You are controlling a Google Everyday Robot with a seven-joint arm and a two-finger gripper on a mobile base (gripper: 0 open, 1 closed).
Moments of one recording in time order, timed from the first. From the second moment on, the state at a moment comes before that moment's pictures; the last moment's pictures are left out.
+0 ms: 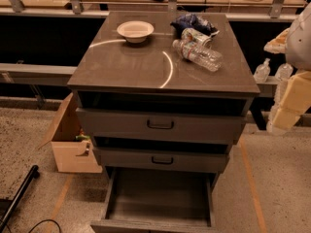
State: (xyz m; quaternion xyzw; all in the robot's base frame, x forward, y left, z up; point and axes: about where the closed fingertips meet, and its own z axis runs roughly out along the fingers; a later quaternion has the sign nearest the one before) arm 0.438 -0.215 0.982 -0.60 0.78 -0.04 0.17
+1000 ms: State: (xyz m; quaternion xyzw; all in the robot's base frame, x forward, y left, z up) arm 0.424 -0.231 0.923 -0.60 0.77 -0.06 0.20
